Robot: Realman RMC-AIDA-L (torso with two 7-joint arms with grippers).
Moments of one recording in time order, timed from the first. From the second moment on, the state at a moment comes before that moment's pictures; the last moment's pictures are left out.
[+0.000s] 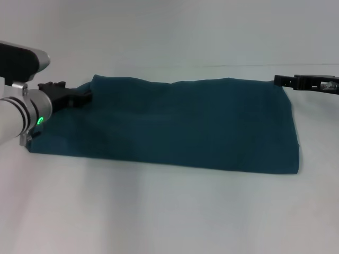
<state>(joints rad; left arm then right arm) -0.67 -2.16 0.97 0.62 2.10 0.35 -1.80 0.76 1.98 -0.66 -0.46 -2.13 -0.79 1.91</state>
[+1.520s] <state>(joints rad) -0.69 -2.16 1.05 0.52 2.10 0.21 -1.78 0.76 1.99 -0.66 -0.46 -2.13 -0.80 1.91</state>
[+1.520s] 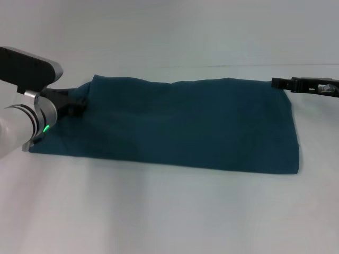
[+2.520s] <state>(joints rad) -0.68 -2.16 1.03 0.56 2.10 0.21 -1.78 0.76 1.99 -0.66 -0.46 -2.13 -0.80 1.91</state>
